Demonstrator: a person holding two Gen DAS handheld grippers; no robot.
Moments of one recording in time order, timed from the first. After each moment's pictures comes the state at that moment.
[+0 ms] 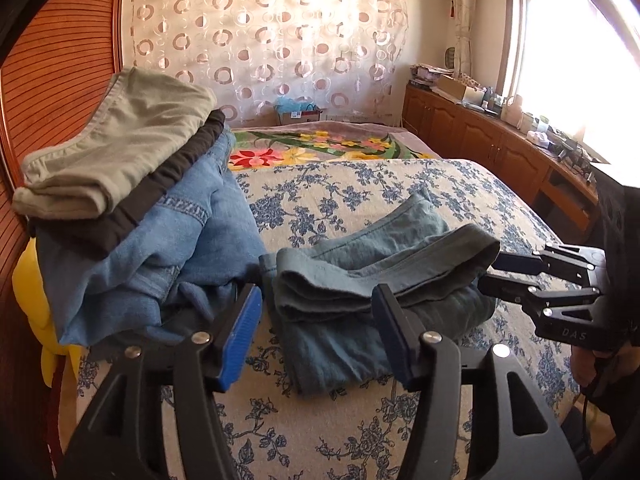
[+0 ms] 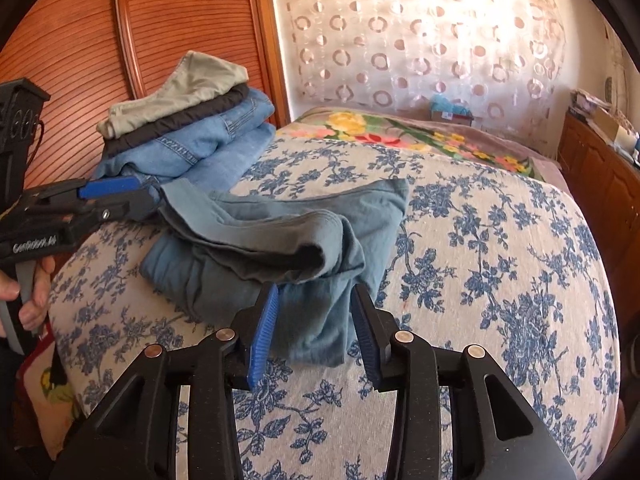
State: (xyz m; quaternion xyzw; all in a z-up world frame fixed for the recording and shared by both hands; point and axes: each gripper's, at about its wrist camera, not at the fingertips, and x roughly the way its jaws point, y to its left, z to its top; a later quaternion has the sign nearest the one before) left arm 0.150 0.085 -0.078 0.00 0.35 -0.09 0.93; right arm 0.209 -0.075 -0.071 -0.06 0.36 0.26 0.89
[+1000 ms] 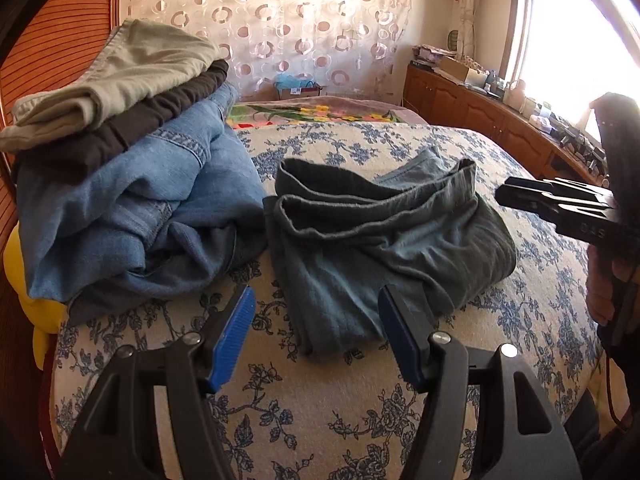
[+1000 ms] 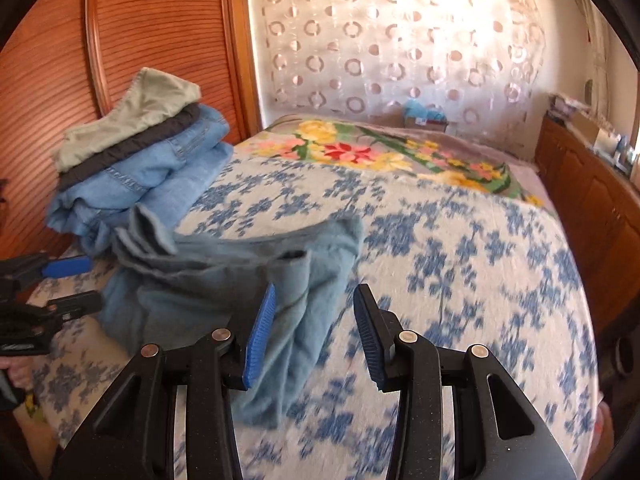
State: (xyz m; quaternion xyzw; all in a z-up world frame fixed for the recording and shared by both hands) left arm 0.141 0.088 -0.110 0.00 0.38 -0.10 0.92; right arm 0.242 -0.092 -0.062 -0.05 0.36 0.23 0.90
